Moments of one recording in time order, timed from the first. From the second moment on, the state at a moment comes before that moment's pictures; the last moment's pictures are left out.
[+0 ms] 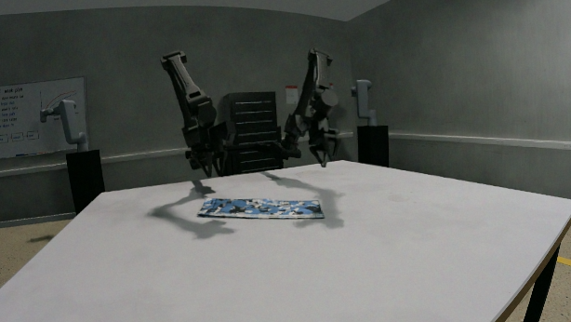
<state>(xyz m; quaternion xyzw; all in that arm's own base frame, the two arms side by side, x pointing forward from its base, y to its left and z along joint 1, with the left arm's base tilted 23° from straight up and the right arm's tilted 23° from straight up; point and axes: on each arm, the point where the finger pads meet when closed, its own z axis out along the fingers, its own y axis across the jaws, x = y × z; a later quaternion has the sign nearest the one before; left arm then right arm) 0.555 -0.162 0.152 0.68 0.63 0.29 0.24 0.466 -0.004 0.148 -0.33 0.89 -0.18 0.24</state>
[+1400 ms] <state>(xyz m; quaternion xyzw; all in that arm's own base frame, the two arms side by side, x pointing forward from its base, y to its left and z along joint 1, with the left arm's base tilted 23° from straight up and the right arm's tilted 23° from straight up) 0.570 -0.071 0.348 0.25 0.78 0.16 0.55 0.532 0.001 0.336 -0.10 0.83 -0.10 0.54</state>
